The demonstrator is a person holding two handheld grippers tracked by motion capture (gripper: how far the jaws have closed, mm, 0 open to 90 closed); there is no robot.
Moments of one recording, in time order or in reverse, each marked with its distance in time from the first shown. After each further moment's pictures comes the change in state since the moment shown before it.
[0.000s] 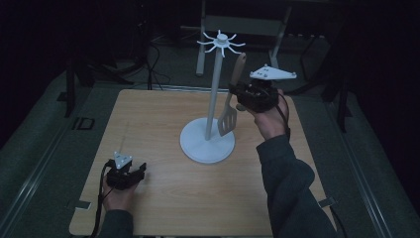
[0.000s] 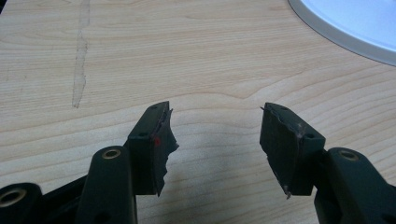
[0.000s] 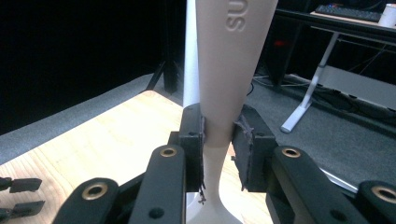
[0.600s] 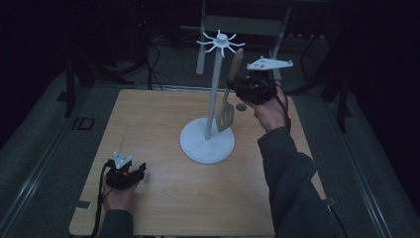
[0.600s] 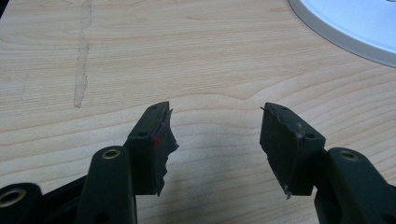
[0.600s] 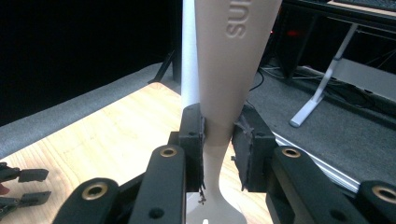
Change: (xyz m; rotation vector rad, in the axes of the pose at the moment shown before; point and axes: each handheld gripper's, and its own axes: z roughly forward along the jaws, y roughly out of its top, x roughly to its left) left arm 0.001 0.000 0.000 -0.002 0.000 -0.004; right arm -0.009 0.015 0.012 0.059 0.054 -0.022
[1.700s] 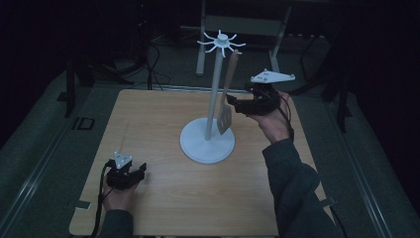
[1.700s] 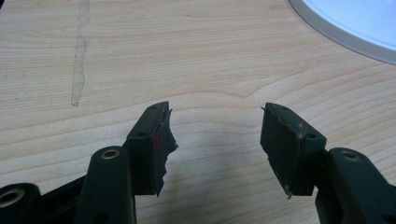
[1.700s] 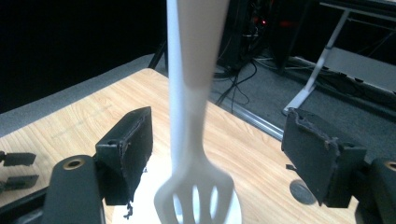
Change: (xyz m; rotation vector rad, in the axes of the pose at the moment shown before) left arm -0.001 0.000 0.002 0.009 -0.003 0.004; right arm -0.004 -0.034 -0.006 0.020 -0.042 0.009
